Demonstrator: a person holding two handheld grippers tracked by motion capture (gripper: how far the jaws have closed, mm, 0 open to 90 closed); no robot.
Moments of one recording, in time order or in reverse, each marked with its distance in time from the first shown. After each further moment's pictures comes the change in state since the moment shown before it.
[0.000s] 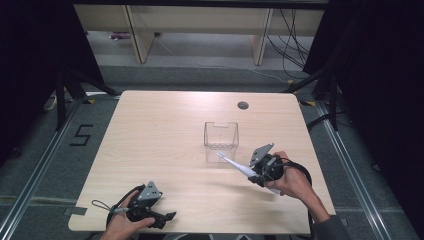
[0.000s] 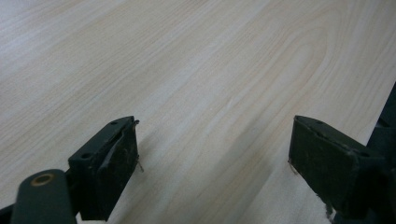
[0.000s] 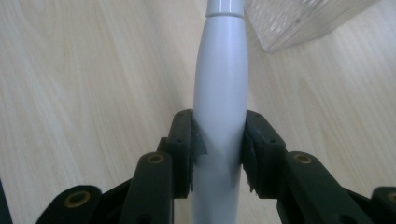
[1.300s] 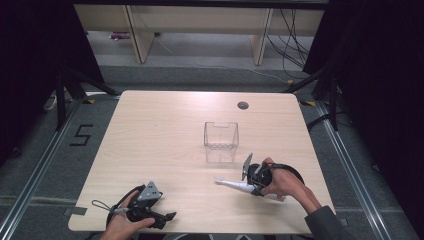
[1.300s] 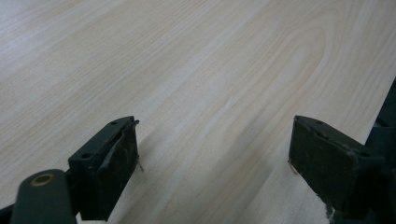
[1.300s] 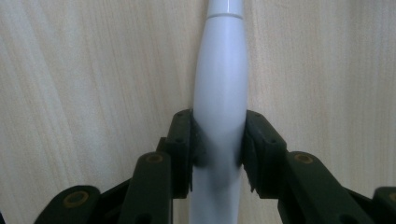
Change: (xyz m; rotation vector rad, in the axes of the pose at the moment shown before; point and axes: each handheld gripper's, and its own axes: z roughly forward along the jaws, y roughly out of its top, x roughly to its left) left arm 0.000 0.000 0.000 -0.001 -0.001 0.006; right arm 0.005 -0.001 0.047 0.368 0.118 -0.127
